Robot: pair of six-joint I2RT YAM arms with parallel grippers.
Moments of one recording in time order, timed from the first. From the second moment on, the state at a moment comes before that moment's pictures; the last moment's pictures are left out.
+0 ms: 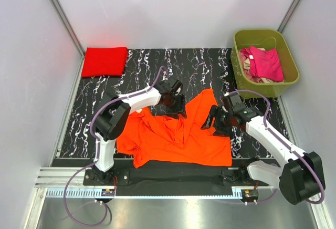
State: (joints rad) left arm -0.71 1.99 1.41 -0.53 0.28 -0.71; right arm 0.38 1.12 0.74 -0.69 -0.27 0.76
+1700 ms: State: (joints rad) left arm -0.39 1.45 1.36 -0.66 -0.10 -0.66; right arm 0.20 2.11 1.65 -0.69 0.08 0.96
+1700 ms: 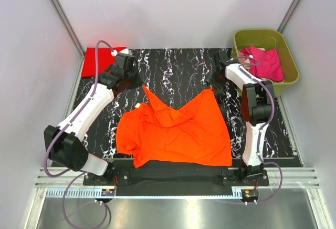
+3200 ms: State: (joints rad) left arm -0.08 1.78 1.61 -0.31 -0.15 -0.42; right arm 0.21 2.19 1.72 -0.66 0.37 0.97
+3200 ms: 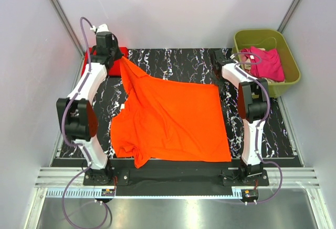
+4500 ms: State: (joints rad) left arm -0.07 2.22 1.98 0.09 0.05 -0.57; right arm 0.21 2.22 1.76 -0.34 0.54 0.82
